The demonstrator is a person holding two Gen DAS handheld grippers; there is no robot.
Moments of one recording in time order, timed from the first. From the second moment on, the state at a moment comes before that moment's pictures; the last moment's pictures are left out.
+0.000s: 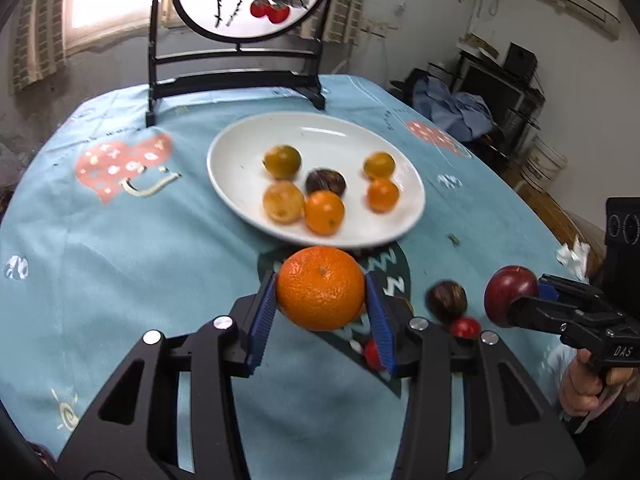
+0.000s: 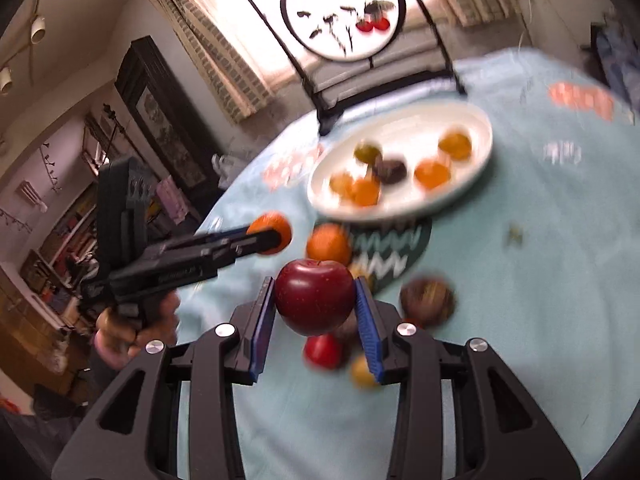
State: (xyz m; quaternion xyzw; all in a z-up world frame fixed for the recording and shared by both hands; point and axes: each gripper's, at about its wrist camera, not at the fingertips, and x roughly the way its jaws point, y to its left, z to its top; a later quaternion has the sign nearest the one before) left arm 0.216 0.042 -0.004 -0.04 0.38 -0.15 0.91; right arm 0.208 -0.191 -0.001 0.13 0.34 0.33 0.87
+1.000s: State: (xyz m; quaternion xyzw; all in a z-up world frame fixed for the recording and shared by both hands) left arm 0.298 0.020 0.008 0.03 0.34 0.02 0.94; right arm 0.298 -0.168 -0.003 0.05 0.31 0.29 0.90
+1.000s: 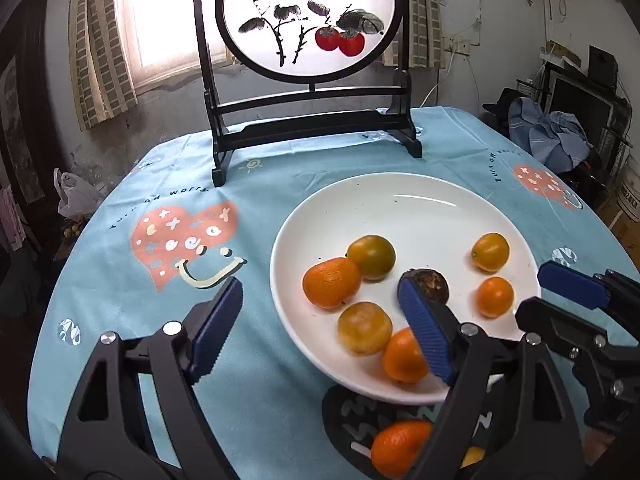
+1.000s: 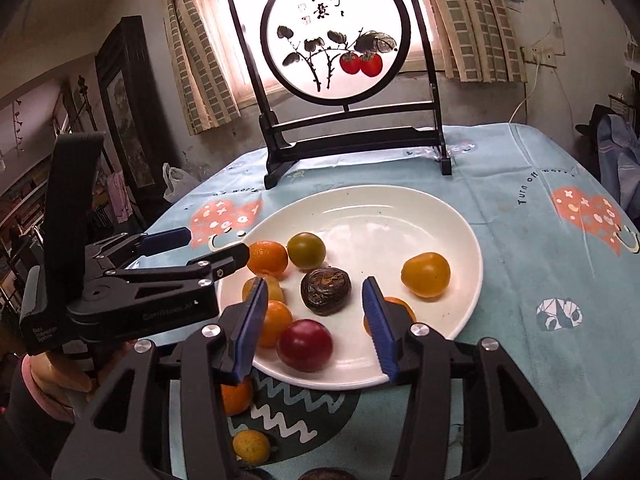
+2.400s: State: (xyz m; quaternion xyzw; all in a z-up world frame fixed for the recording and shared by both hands) left arm 0.229 0.052 -0.012 0.01 0.36 0.09 0.93; right arm 0.236 -0.181 -0.059 -0.05 0.45 0.27 0.85
